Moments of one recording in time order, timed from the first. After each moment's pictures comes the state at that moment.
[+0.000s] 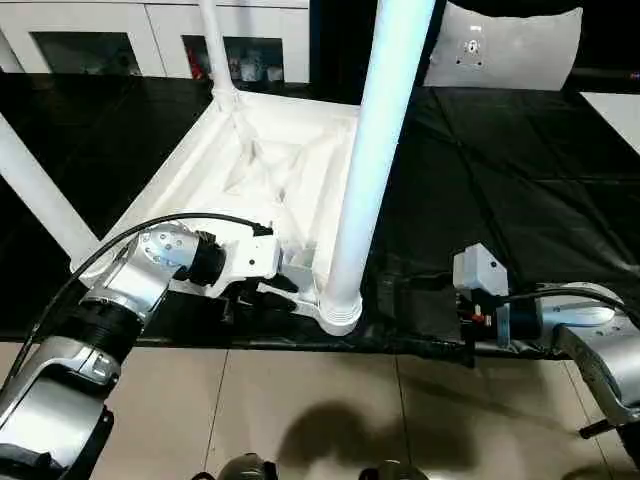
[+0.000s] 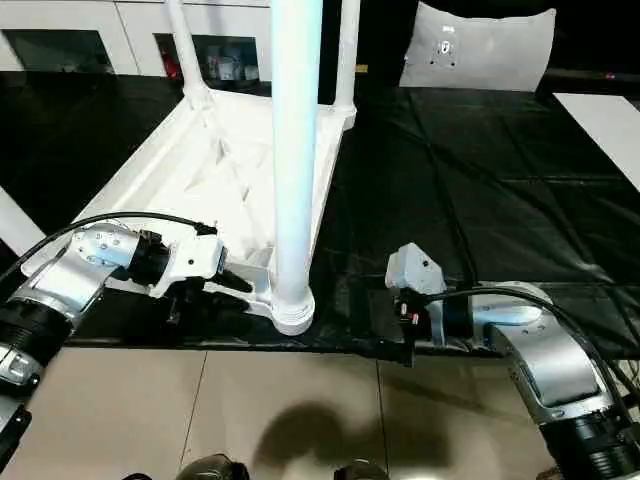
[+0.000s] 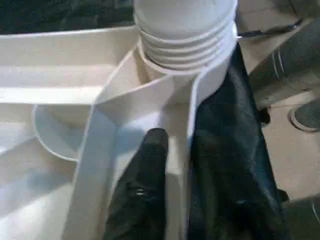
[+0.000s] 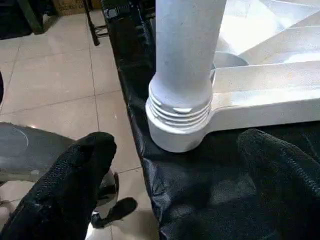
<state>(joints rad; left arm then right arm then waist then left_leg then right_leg) -0.71 0.54 -0.41 0.67 0.02 -0.23 -1.34 -0.24 -0.64 0.16 -0.06 0.31 0.31 1.14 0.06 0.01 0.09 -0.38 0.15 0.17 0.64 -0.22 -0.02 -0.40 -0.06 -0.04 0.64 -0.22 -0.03</state>
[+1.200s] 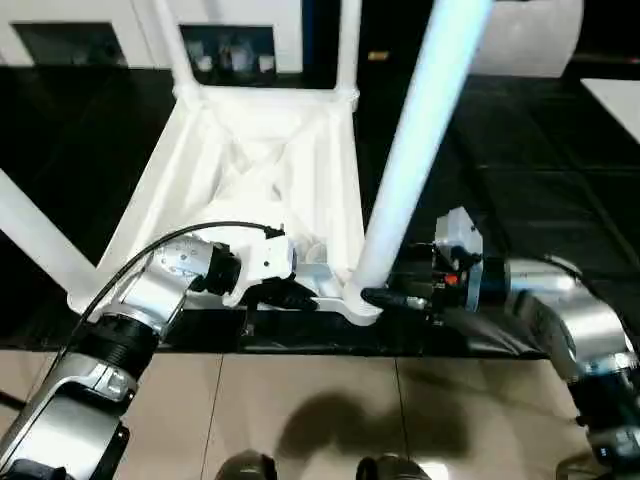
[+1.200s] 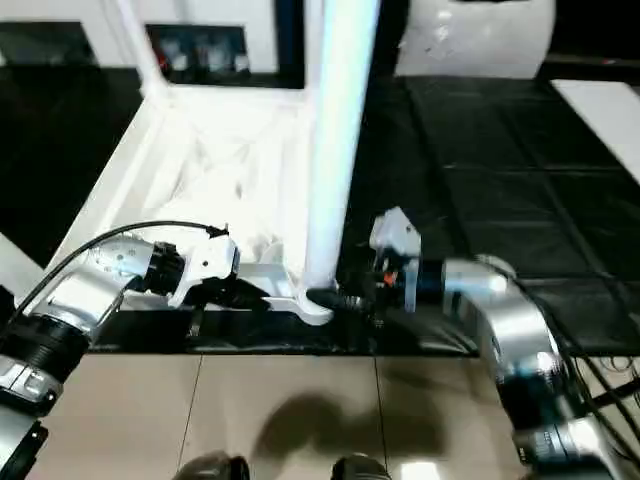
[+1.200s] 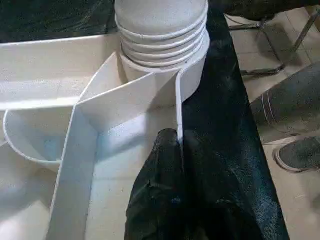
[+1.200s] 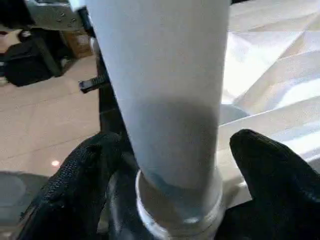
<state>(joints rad) -0.64 0.47 -0.36 0.54 -0.02 -0.12 -1.33 -0.44 -0.49 0.17 0.22 0.35 0.27 1.23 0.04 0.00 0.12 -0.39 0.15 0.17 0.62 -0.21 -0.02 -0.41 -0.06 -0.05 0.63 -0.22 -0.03</state>
